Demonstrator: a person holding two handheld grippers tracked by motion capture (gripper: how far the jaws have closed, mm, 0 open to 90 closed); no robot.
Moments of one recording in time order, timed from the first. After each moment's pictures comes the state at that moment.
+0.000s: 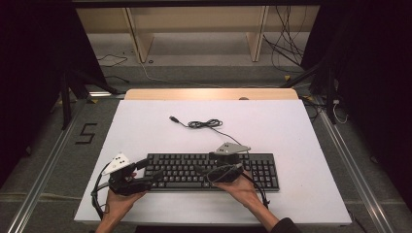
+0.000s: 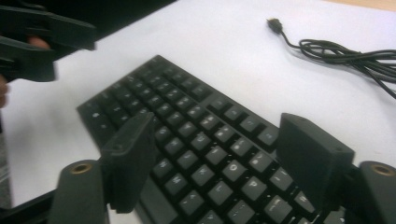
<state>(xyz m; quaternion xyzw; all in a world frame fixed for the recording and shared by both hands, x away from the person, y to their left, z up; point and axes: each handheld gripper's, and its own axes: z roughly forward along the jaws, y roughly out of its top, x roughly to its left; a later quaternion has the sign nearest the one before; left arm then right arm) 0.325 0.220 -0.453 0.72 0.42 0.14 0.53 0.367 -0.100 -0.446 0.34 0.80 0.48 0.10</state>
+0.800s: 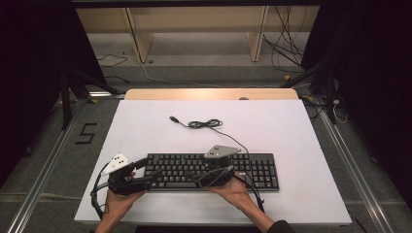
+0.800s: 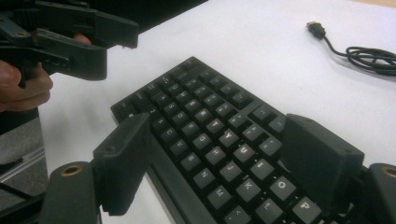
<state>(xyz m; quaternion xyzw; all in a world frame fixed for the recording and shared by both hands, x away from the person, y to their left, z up) 0.324 0.222 -0.452 0.72 0.43 0.14 0.54 0.359 -0.077 -0.443 0.31 0.82 0.48 0.07</state>
